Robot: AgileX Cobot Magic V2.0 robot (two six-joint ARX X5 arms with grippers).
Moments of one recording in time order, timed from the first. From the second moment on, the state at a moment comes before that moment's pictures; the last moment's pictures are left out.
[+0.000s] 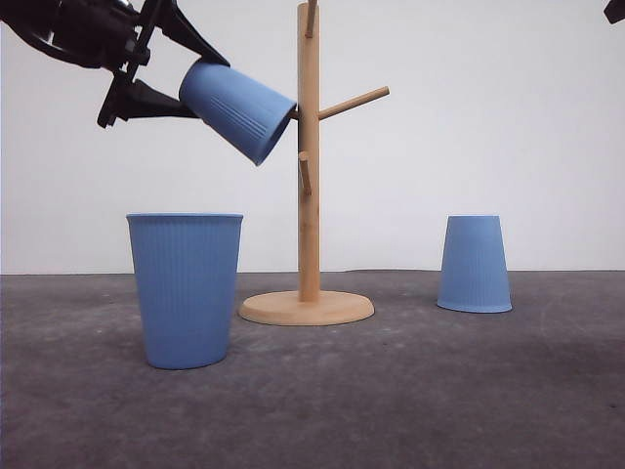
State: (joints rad) left_arx -0.12 1.67 1.39 -0.09 0.79 -0.54; right_arx 0.28 0.49 0.64 -0.46 -0.13 -0.10
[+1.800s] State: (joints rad) left_arx 0.01 1.19 1.13 -0.60 0.43 -0.01; right_arx 0.28 0.49 0.64 -0.46 -0.12 -0.09
